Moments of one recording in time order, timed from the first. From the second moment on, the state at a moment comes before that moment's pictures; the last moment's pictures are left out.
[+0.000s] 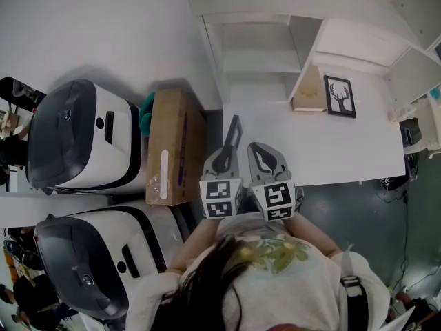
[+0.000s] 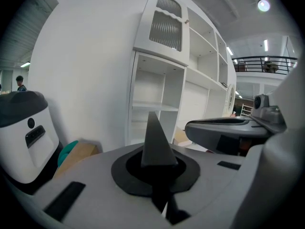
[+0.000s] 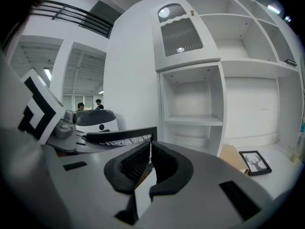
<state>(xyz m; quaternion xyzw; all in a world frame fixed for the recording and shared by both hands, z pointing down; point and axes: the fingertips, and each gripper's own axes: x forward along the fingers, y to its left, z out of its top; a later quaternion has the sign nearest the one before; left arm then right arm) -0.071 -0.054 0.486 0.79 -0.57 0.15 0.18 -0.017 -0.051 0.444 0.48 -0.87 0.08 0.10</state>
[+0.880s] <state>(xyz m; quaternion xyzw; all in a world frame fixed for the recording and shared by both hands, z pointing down) -0.056 -0.099 0.513 0.77 -0.59 0.16 0.19 0.006 -0.099 0.459 0.47 -0.87 0.08 0.11</state>
